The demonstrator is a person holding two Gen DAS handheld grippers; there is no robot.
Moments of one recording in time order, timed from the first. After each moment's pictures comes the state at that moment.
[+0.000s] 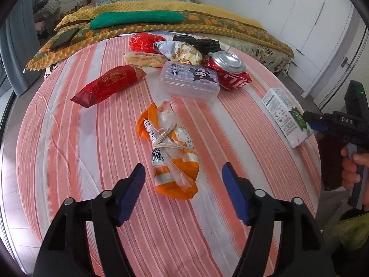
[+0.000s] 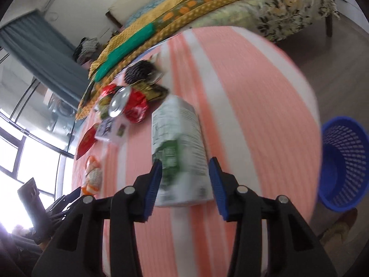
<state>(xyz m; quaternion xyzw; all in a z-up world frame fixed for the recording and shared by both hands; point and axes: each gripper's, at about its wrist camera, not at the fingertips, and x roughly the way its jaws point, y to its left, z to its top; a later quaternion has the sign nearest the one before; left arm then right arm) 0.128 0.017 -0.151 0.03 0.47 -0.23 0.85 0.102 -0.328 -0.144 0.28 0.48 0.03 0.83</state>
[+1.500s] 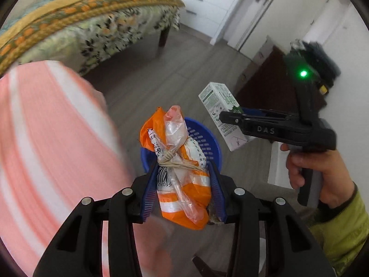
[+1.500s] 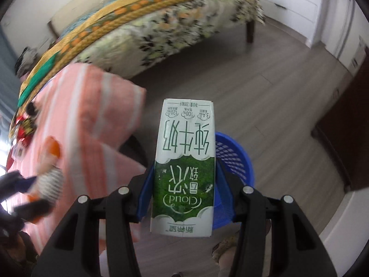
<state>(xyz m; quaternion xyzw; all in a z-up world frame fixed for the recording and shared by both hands) 0.071 -0.398 -0.158 0.14 0.50 -0.49 0.70 0.007 -0.595 -0.160 0.20 0.50 -0.17 0.82</state>
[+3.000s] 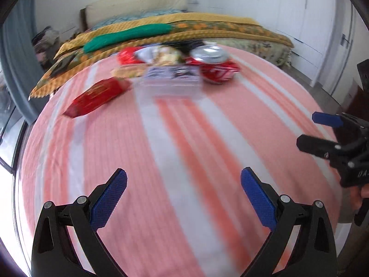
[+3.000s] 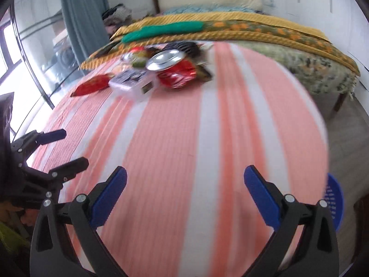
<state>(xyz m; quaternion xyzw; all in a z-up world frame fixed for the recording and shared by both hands) 0.092 -0.017 -0.172 0.10 0.41 -0.20 0.88 0.081 -0.226 -0.154 0.04 0.45 0.07 0.89</state>
